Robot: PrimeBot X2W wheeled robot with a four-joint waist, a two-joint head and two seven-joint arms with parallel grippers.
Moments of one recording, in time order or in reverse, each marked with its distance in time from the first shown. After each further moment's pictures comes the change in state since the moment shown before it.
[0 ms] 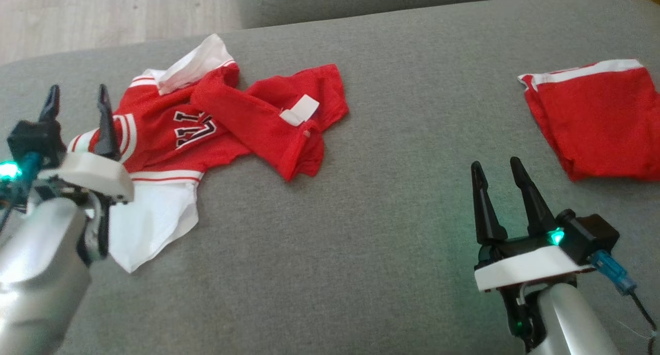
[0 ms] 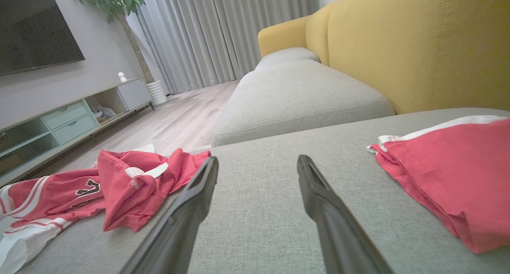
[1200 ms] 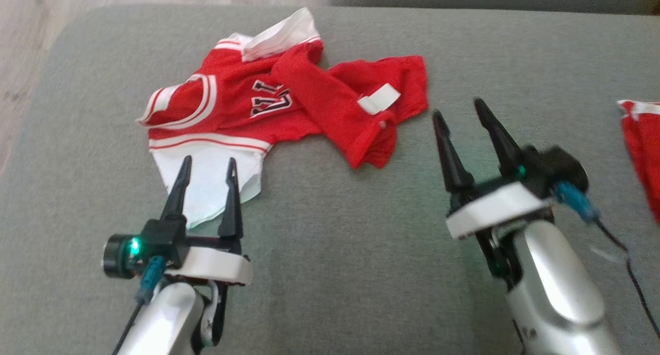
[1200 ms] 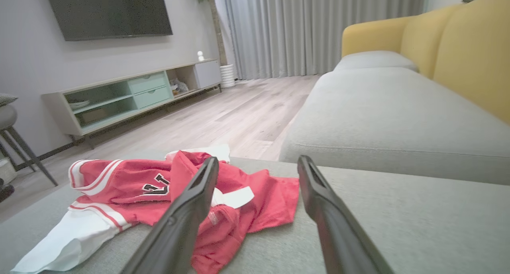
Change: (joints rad) left arm 0.398 -0.269 0.173 -0.378 0.299 0.022 -0.033; right arm -0.199 -0.002 0.077 0.051 -0.099 0.000 0.073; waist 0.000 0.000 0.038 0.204
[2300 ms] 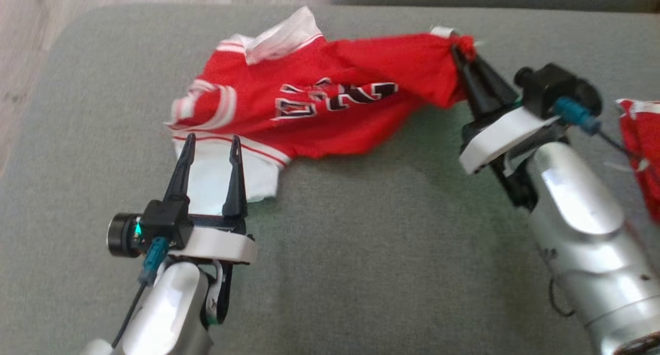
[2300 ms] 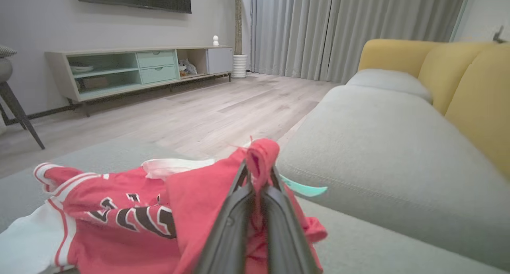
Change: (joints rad) left arm -0.041 -0.134 0.161 0.082 0.147 -0.126 0.000; right arm -0.368 -0.125 0.192 0.341 0.092 0.000 -0.024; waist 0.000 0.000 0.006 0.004
